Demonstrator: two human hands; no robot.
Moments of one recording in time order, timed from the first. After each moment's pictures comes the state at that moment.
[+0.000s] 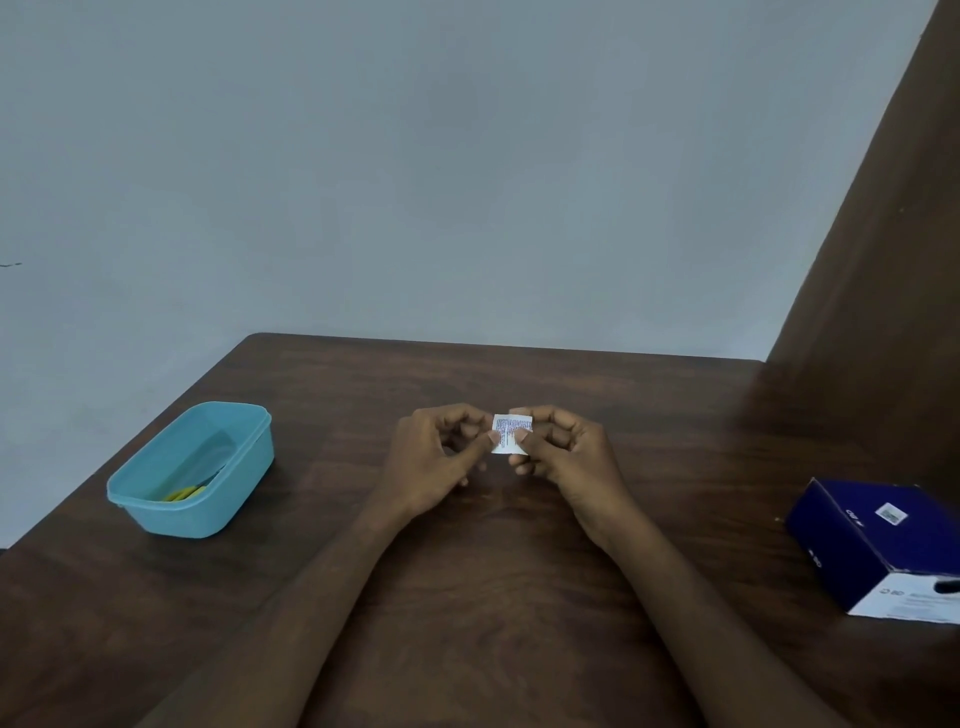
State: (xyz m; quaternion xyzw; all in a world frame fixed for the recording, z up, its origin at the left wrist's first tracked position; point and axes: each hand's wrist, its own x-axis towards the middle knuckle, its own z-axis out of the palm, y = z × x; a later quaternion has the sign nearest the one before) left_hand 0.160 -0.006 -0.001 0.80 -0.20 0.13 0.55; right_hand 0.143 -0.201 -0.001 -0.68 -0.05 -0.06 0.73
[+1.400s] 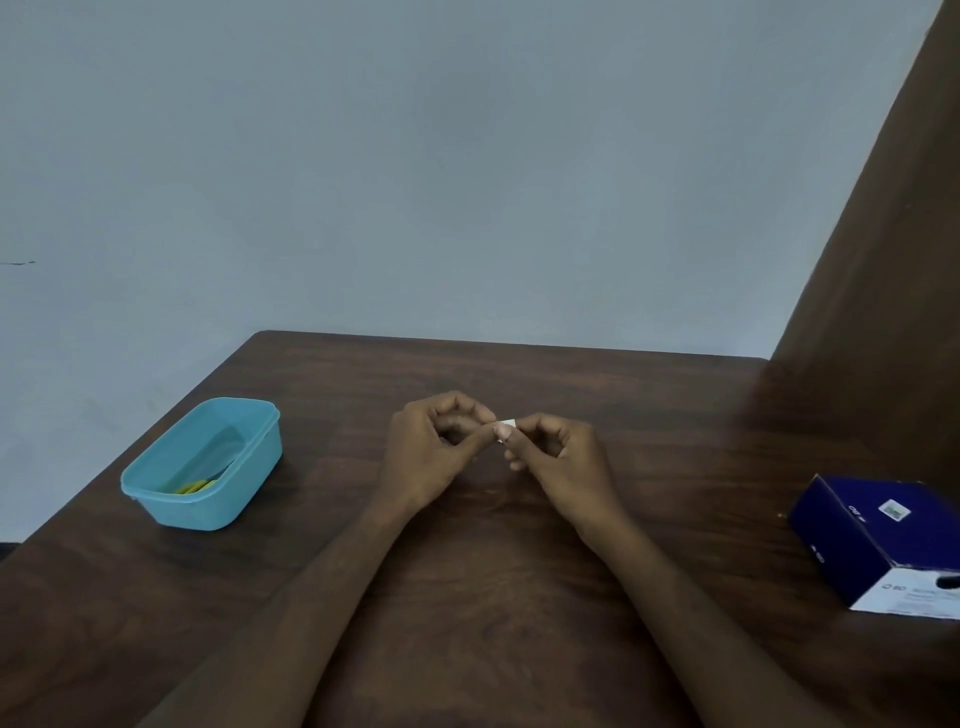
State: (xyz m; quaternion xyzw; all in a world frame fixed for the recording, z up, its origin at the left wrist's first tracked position) left_hand 0.159 -0.004 -0.001 0.79 -0.19 0.18 0.56; right_hand 0.142 -0.192 -0.011 -0.76 -0.10 -0.13 0.62
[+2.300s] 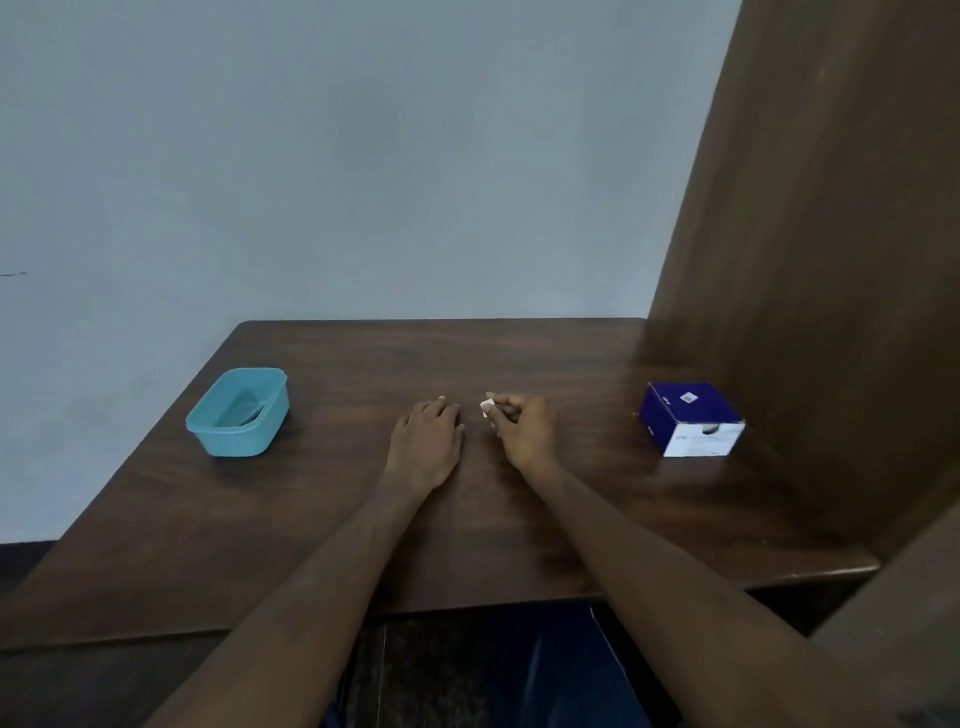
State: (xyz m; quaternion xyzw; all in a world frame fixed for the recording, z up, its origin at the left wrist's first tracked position) left_hand 0.071 -0.033 -0.009 0.98 -0.16 0.10 0.12; right_hand 0.064 -0.201 -0.011 -0.83 0.06 -0.21 0.52
